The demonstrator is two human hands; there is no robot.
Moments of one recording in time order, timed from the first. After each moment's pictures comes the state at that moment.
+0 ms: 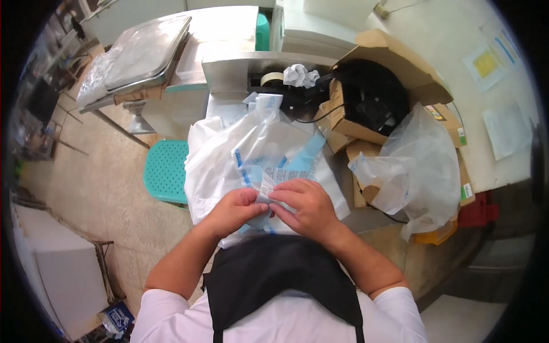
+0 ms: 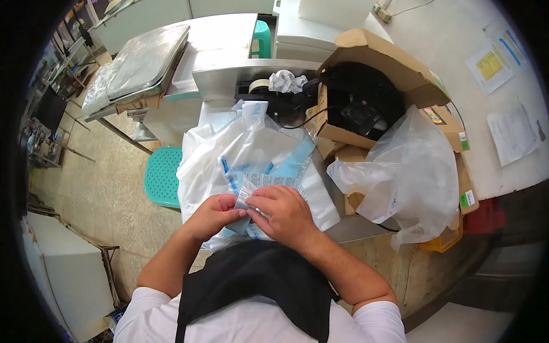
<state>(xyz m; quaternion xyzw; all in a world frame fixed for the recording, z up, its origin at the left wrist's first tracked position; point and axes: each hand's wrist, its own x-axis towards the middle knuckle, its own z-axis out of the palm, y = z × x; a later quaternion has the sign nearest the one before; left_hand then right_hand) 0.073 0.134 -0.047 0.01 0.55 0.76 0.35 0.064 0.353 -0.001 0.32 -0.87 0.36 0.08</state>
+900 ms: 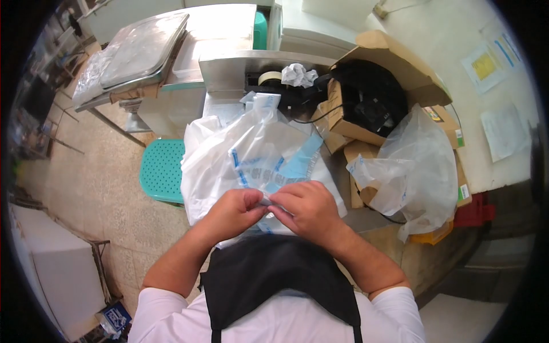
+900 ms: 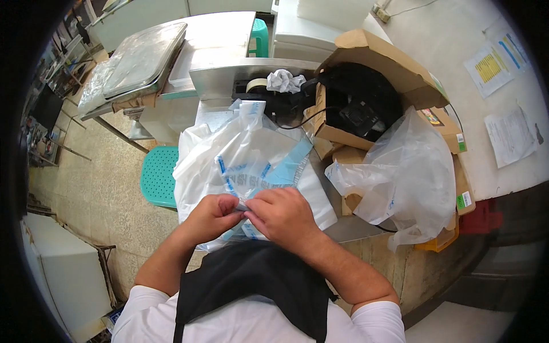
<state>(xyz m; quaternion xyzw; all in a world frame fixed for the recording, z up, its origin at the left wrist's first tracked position) 0.073 0.138 -0.033 0.13 0.76 0.61 0.20 0.063 0.354 0.020 0.36 -0.89 0.28 0.10</state>
